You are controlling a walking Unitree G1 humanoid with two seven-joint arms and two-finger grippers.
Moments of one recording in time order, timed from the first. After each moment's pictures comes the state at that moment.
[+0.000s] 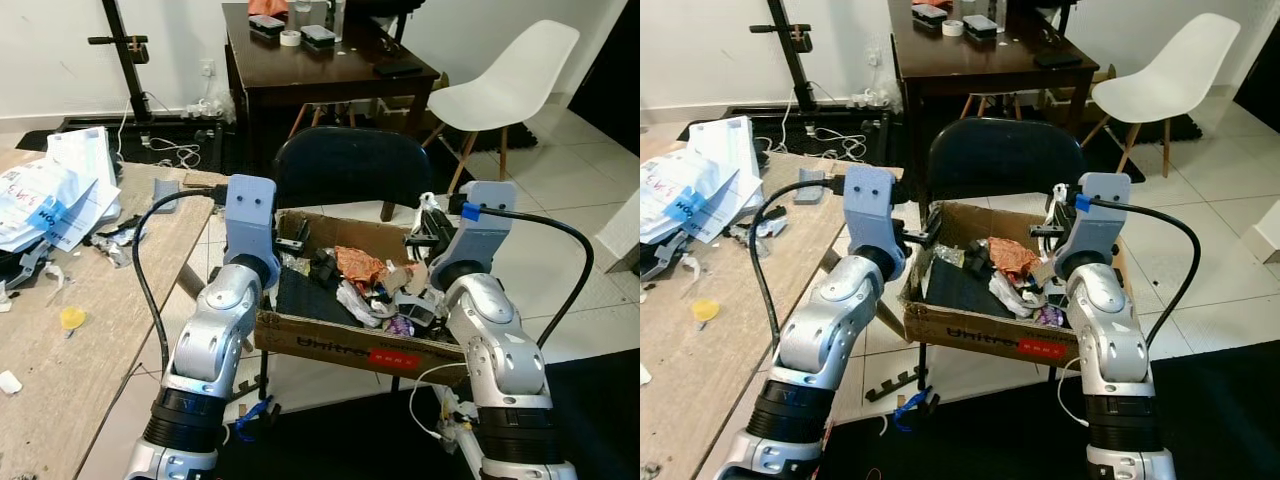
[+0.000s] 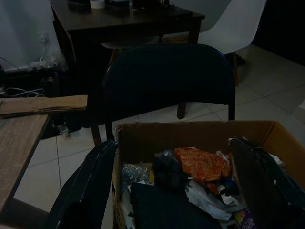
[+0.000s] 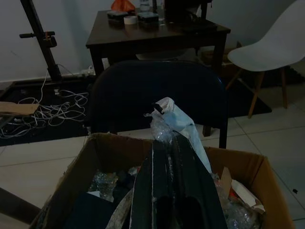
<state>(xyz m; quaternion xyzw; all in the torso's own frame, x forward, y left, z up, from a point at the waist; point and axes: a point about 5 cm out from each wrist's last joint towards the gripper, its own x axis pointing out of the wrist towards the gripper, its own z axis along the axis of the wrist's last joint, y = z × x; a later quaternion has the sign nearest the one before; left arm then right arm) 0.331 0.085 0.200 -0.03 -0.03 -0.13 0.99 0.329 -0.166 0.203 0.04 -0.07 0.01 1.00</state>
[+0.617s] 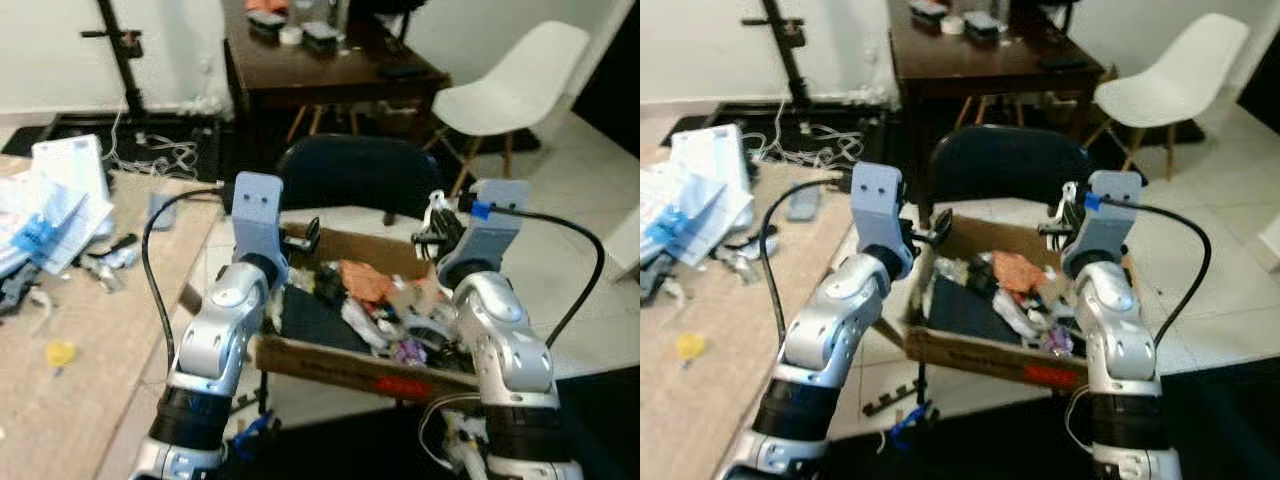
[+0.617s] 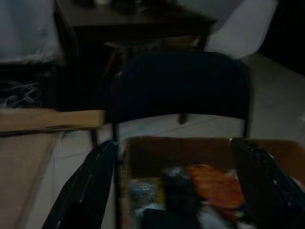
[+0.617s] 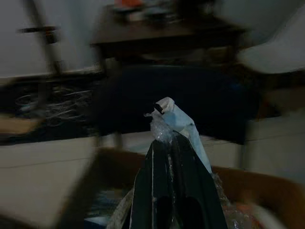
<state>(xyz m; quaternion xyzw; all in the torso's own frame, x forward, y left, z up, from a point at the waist) 0.332 0.085 0.202 -0.04 -0.03 -0.14 0.99 0.329 -0.161 0.202 0.04 -0.07 0.02 1.00</state>
